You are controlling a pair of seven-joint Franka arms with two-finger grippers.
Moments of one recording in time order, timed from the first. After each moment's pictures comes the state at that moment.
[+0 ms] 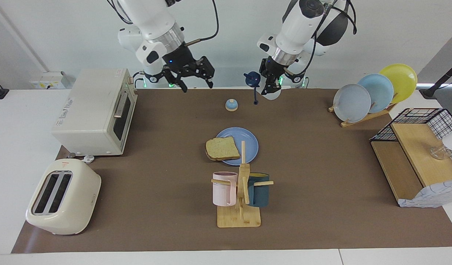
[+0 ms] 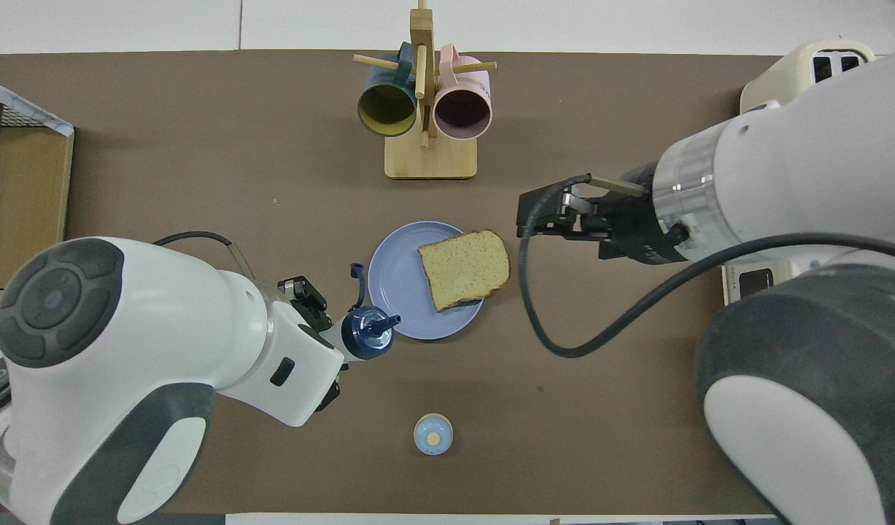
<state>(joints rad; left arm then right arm) -0.80 -0.20 0.19 -1.98 -0.15 1.80 0.87 0.06 0.01 0.24 -1.56 0.27 1.67 0.44</state>
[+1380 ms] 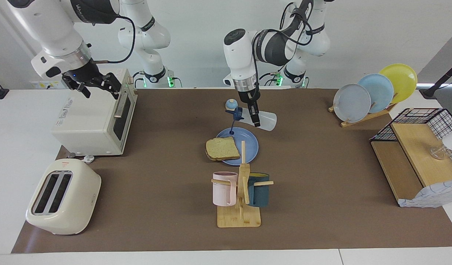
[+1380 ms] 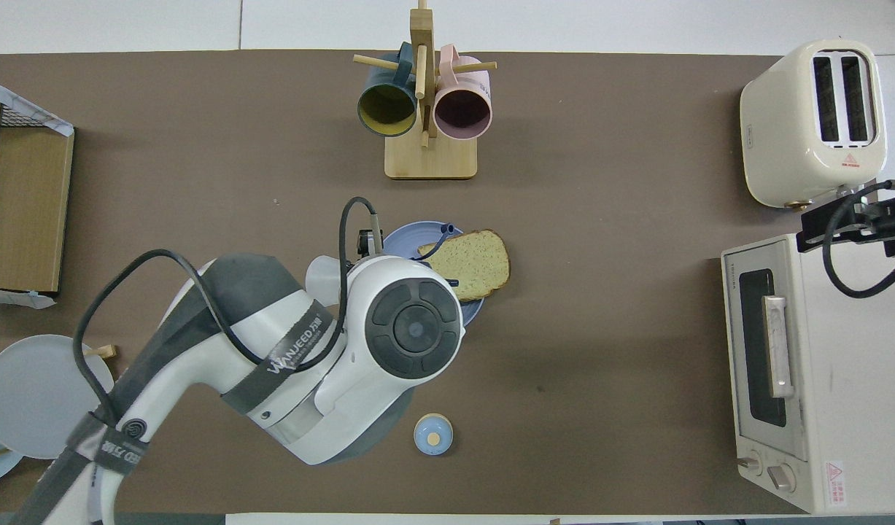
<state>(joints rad) -0.87 0.12 0.08 -1.86 0.45 1.93 0.71 0.01 0.01 -0.04 -1.55 -0.01 1.44 0.05</state>
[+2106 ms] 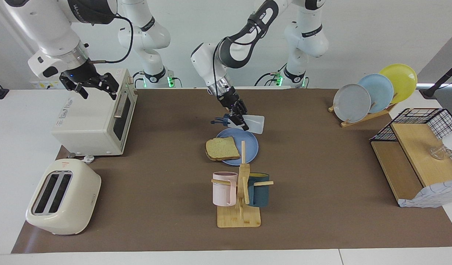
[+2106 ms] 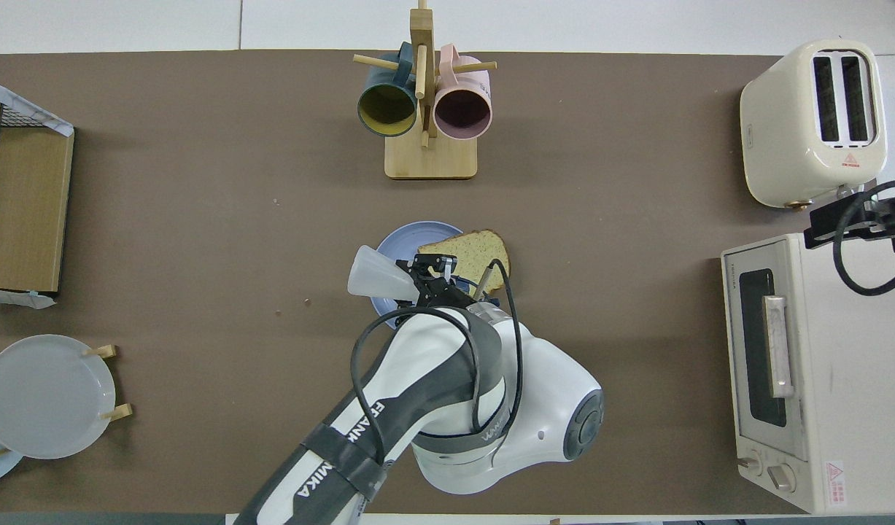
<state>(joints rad) -1.05 0.31 0.07 -1.79 0.80 1.80 0.57 0.01 0.01 -0.05 -1.55 -0.01 1.45 0.03</state>
